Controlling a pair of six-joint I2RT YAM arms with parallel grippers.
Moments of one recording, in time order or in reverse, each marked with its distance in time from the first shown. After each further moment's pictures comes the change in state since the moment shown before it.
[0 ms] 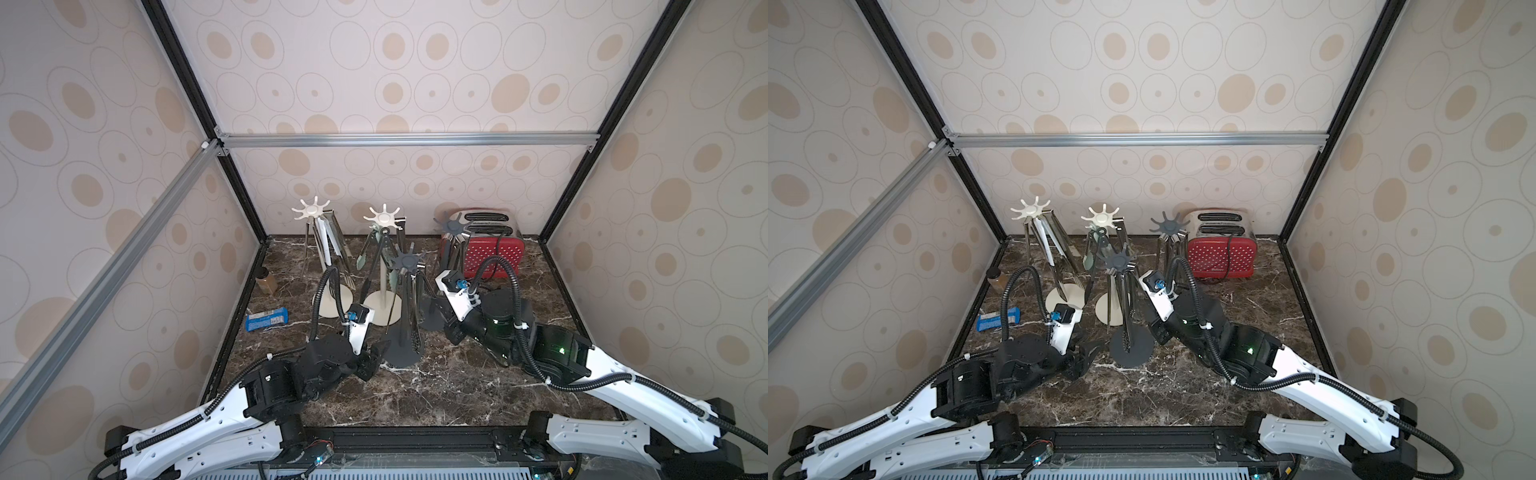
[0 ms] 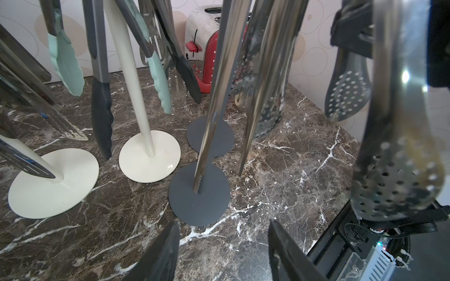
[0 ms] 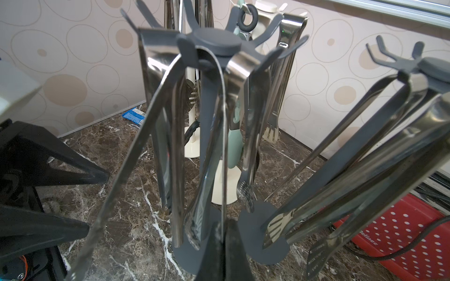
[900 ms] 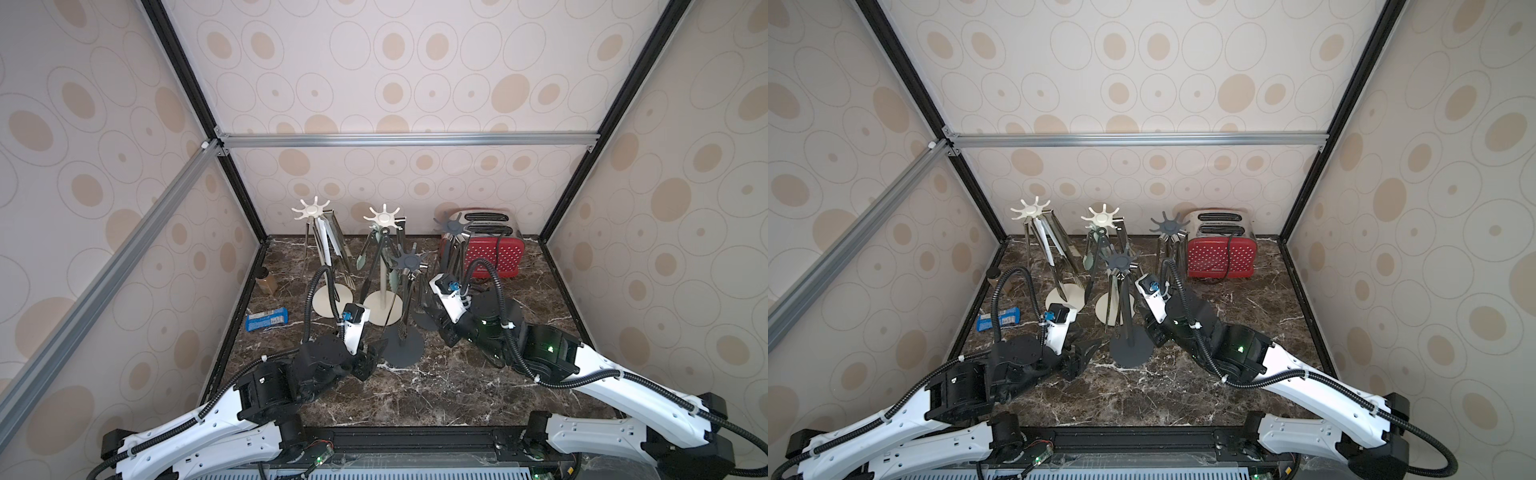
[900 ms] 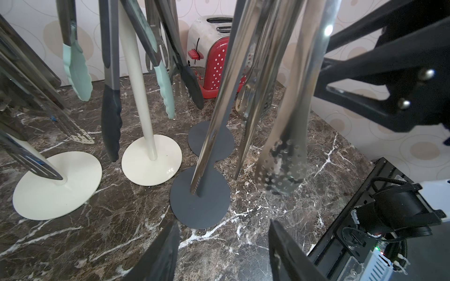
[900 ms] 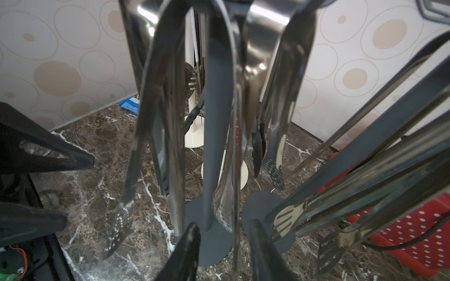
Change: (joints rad) left arm 0.000 -0.030 0.000 -0.006 -0.022 -0.002; right arm 0.002 0.032 -0.025 -0.010 0.005 0.039
